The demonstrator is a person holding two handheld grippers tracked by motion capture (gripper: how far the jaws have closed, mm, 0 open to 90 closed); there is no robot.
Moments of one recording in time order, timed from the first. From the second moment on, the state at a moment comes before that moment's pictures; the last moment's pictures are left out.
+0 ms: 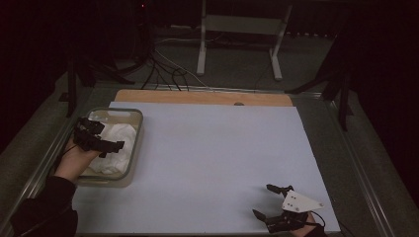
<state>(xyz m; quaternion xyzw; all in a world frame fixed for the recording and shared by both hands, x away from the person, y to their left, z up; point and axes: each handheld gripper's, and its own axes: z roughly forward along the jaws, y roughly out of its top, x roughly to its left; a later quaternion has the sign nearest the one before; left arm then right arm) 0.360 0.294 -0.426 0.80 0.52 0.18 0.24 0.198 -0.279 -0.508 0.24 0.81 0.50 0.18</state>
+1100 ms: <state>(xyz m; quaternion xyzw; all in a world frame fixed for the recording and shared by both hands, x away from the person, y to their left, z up) 0.405 0.304 -0.479 0.78 0.61 0.05 0.13 0.198 -0.278 -0.509 0.25 0.81 0.50 0.18</state>
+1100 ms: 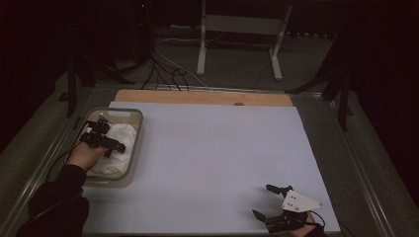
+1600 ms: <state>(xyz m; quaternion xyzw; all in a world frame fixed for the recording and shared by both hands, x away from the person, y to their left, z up) 0.410 0.296 -0.491 0.79 0.60 0.05 0.06 0.197 -0.279 -0.508 0.25 0.81 0.50 0.18</state>
